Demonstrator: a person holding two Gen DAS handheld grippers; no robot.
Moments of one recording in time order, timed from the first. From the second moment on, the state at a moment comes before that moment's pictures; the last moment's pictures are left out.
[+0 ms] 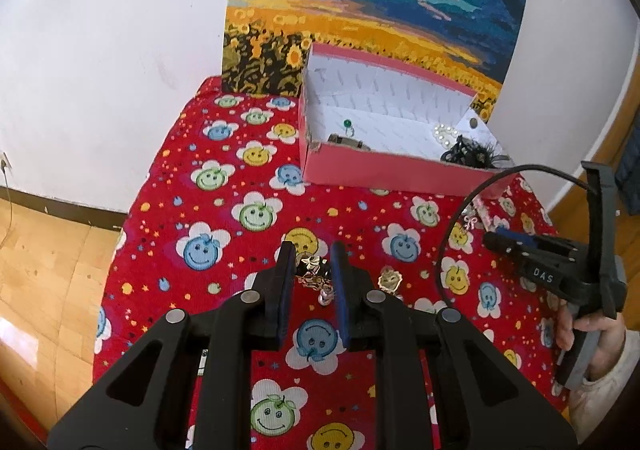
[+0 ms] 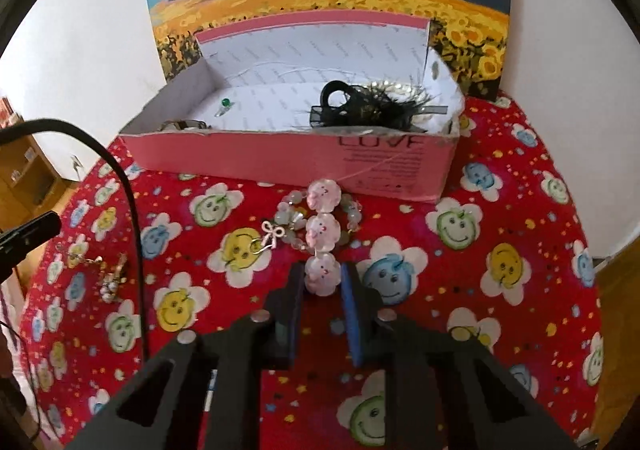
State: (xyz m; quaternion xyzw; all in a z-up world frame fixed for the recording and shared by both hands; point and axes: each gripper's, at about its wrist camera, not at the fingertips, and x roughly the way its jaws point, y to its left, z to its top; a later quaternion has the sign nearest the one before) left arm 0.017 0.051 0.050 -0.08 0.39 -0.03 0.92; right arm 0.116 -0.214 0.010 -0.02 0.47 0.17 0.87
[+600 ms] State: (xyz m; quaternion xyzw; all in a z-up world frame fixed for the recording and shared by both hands) left arm 0.026 0.047 0.102 -0.09 0.35 -0.08 0.93; right arm 0.085 -0.238 0.053 0.10 0.43 0.24 0.86
